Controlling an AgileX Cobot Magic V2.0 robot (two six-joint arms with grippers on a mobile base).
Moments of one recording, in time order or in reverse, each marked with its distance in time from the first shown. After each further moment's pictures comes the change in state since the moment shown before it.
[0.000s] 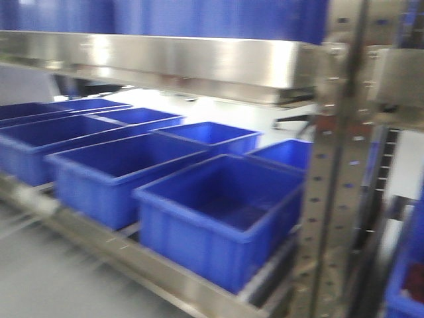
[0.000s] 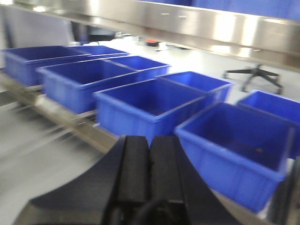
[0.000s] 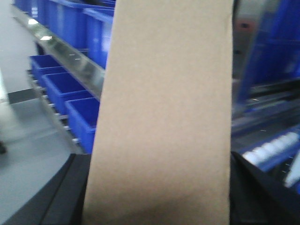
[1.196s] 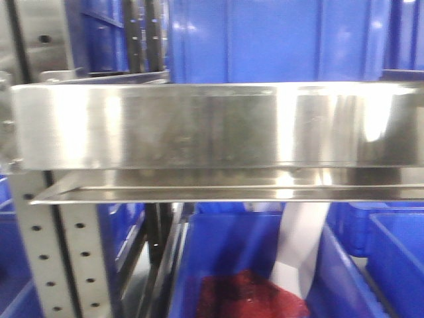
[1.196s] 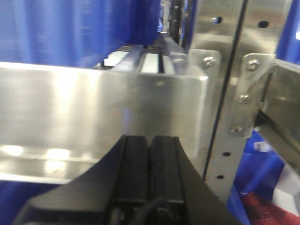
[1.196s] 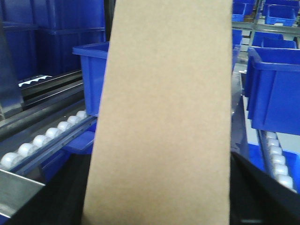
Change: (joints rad) left arm 0.000 0.000 0.000 0.000 0.000 0.000; right arm 0.000 0.000 0.000 0.000 0.000 0.000
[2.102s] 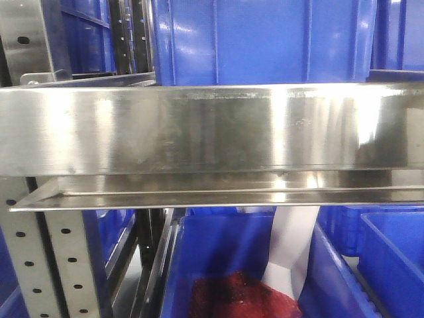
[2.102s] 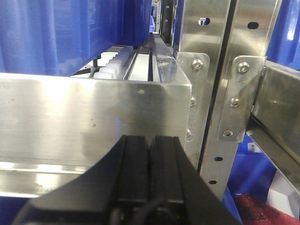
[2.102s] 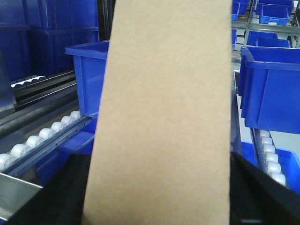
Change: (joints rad) left arm 0.000 0.000 0.000 0.000 0.000 0.000; right arm 0.000 0.000 0.000 0.000 0.000 0.000
